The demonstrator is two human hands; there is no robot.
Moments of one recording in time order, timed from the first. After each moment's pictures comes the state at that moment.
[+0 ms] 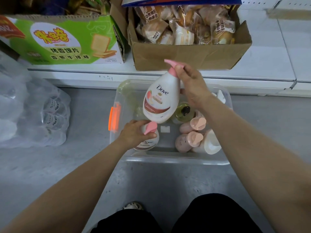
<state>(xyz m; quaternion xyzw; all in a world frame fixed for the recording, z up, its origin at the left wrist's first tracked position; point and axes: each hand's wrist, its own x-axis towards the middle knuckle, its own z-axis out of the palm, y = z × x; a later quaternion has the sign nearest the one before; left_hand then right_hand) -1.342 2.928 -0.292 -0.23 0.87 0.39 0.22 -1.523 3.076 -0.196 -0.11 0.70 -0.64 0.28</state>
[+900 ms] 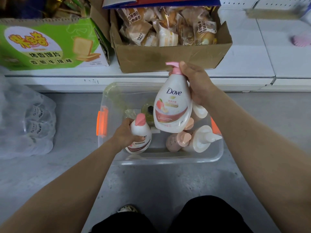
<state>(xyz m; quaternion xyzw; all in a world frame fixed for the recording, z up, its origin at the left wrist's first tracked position) -1.355 2.931 -0.313 -0.31 0.78 0.50 0.22 -1.549 3.112 -0.179 -0.02 0.68 -0.68 0.28</state>
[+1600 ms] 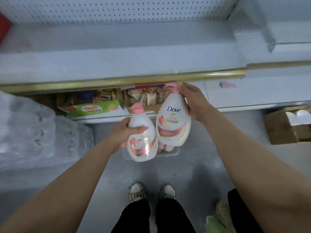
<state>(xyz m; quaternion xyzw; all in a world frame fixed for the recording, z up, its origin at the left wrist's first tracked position) -1.355 2.950 0.216 -0.30 0.65 0.67 0.20 -1.510 3.165 0.279 0.01 0.69 -0.67 0.29</state>
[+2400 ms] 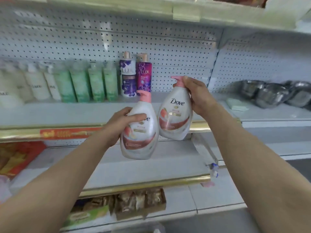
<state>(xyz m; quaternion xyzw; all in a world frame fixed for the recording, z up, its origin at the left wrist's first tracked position) -1.511 2.930 0.628 -0.06 0.69 0.72 -0.05 -1.633 3.165 0.707 -0.23 0.65 -0.73 0.05</state>
